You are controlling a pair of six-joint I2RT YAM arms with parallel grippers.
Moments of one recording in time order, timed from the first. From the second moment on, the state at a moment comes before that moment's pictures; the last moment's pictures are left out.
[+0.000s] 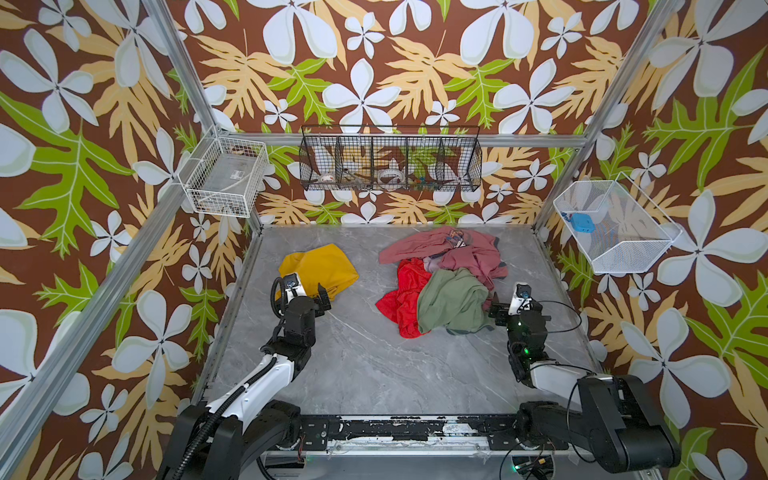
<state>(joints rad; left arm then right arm) -0.26 1.05 0.37 0.37 -0.51 -0.25 0.06 1.27 0.19 0.88 0.24 -0.04</state>
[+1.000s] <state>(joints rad) -0.12 1.21 0.15 0.94 -0.50 -0.12 0.03 1.46 0.23 1.00 0.10 -0.04</state>
